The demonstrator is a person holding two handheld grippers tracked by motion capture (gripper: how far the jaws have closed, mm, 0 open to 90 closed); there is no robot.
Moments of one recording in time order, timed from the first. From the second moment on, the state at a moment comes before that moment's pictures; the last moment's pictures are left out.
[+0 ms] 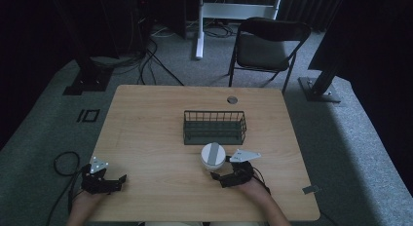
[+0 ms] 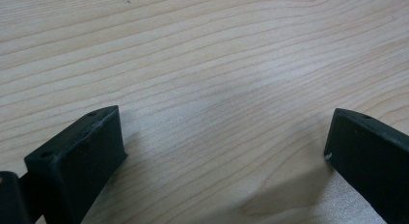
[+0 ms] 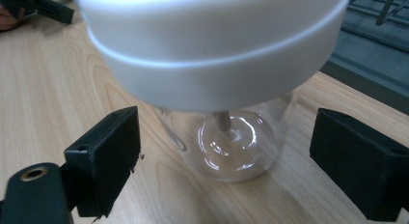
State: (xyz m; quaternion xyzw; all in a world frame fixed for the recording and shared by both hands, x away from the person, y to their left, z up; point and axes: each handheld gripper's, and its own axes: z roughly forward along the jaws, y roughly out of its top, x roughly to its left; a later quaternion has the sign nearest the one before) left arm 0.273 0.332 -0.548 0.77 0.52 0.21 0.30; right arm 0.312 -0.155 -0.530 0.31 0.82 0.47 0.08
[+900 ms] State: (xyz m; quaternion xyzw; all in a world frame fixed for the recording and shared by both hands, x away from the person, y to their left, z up) left arm 0.273 0.332 -0.548 0.77 0.52 0.21 0.30; right arm 0.311 -0.126 -0.540 0.38 0.78 0.48 0.13
